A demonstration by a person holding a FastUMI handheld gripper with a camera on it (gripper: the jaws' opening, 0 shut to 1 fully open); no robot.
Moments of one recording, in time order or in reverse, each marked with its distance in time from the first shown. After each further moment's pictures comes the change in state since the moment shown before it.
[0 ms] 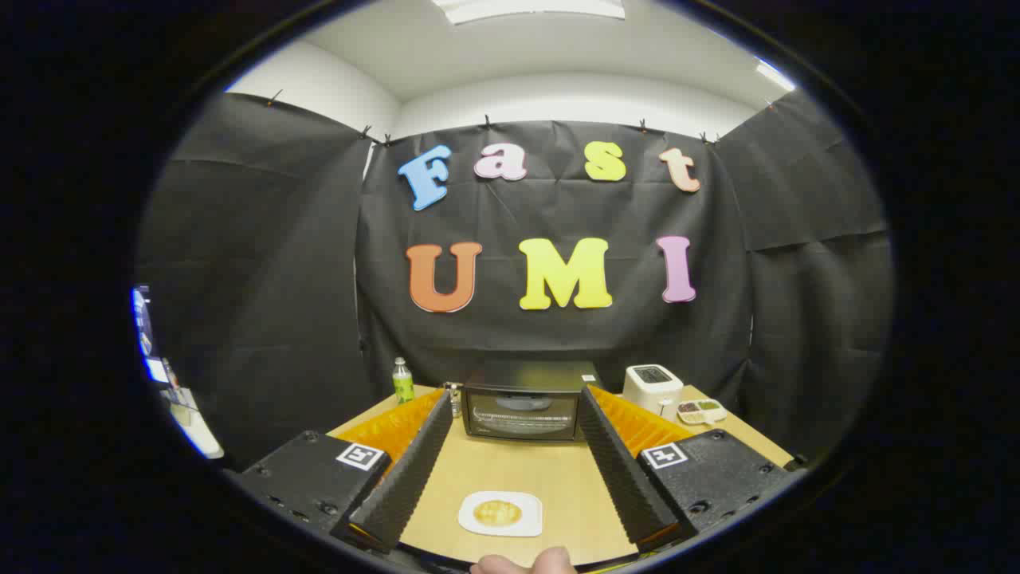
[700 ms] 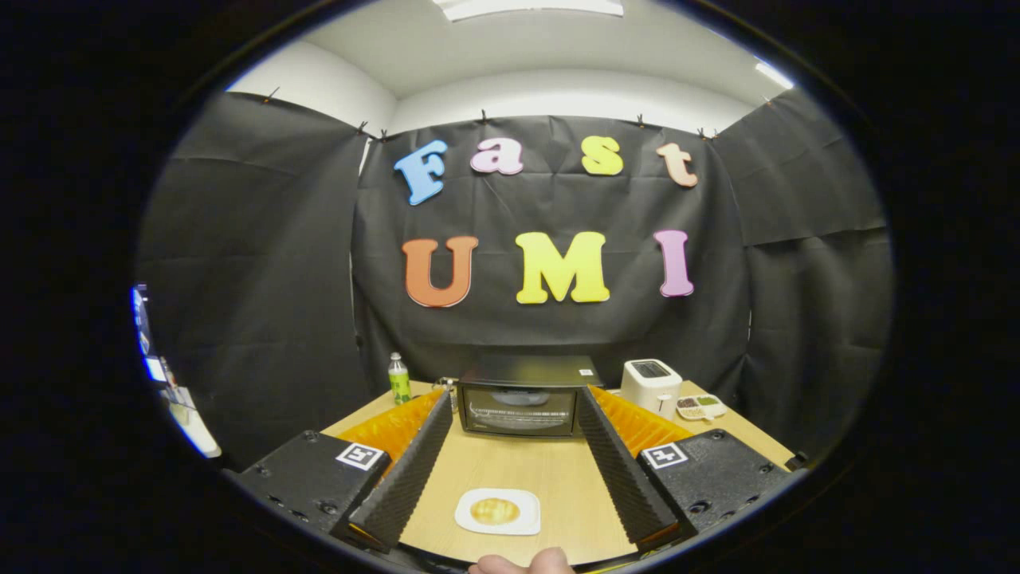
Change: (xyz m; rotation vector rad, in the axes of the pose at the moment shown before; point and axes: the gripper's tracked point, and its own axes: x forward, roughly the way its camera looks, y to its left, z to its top) arm 0.006 -0.002 -0.012 0.014 0.022 0.000
